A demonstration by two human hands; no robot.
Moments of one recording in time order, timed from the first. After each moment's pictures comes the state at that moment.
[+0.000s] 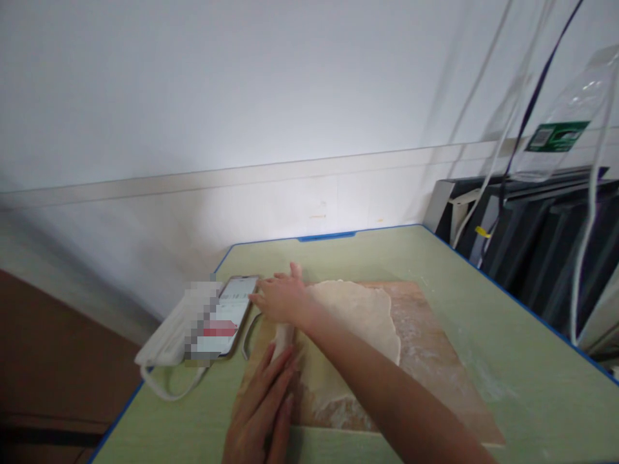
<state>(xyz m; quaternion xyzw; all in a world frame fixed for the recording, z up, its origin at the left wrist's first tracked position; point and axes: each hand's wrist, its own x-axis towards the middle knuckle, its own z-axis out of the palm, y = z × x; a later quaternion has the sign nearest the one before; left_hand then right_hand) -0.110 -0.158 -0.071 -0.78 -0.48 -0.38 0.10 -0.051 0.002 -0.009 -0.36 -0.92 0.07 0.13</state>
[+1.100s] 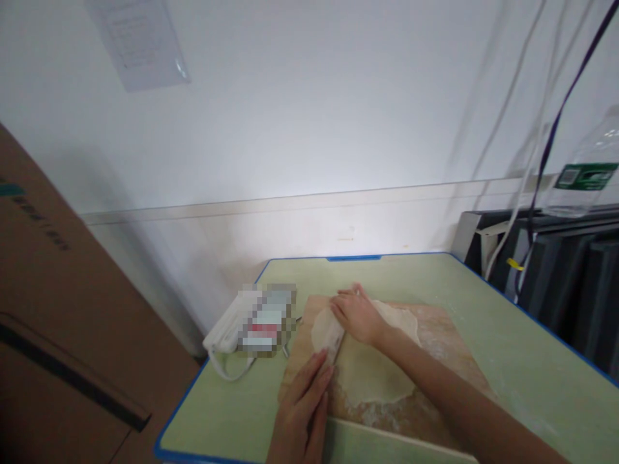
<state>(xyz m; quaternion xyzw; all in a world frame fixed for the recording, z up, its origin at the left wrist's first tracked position) -0.103 -0.167 -0.075 -0.77 -0.50 -0.40 0.07 0.026 -0.015 -0.013 -0.36 -0.91 0.05 0.18</state>
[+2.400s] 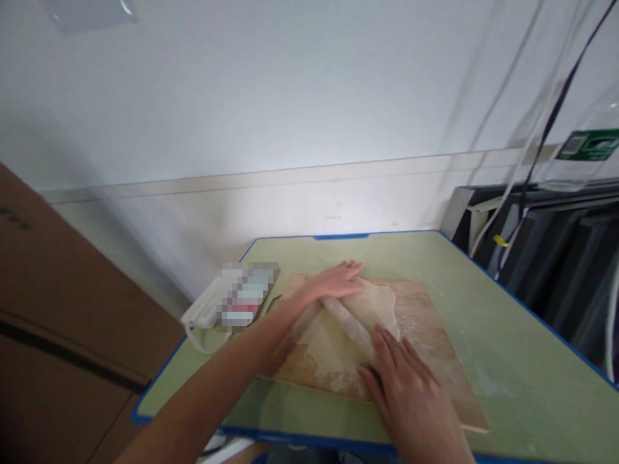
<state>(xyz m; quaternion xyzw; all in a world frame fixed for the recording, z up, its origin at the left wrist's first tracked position) -0.036 0.013 -0.002 -0.86 -0.50 0.02 -0.12 0.120 -0.130 -0.062 -0.46 -0.83 -0.18 0.26</state>
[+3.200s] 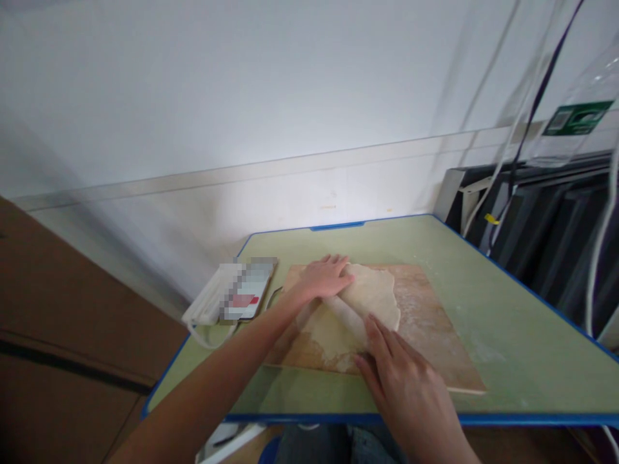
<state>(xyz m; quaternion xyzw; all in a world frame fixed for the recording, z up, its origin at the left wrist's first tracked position) -0.052 -0.013 -0.003 -0.83 -0.56 0.02 -0.04 0.103 -0.149 -0.049 -0.49 -0.81 -0.14 0.28</state>
